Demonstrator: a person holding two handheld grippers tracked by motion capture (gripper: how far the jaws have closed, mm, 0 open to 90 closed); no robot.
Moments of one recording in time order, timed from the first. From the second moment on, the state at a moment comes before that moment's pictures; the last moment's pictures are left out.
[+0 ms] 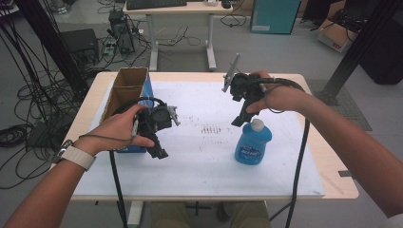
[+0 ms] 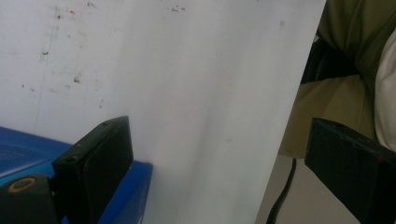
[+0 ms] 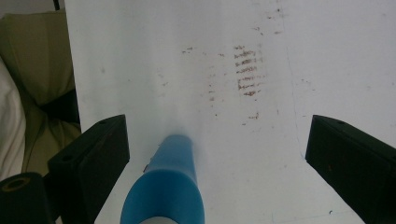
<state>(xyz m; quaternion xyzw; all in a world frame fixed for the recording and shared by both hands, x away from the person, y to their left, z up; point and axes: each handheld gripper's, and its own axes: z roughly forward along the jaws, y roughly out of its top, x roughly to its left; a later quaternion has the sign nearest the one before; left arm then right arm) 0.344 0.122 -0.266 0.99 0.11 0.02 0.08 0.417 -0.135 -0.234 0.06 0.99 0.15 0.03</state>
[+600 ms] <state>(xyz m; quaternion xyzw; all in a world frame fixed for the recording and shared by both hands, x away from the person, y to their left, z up) 0.340 0.118 -0.263 0.99 0.12 0.02 0.09 0.410 -0.139 -0.218 0.06 0.98 0.16 0.05</state>
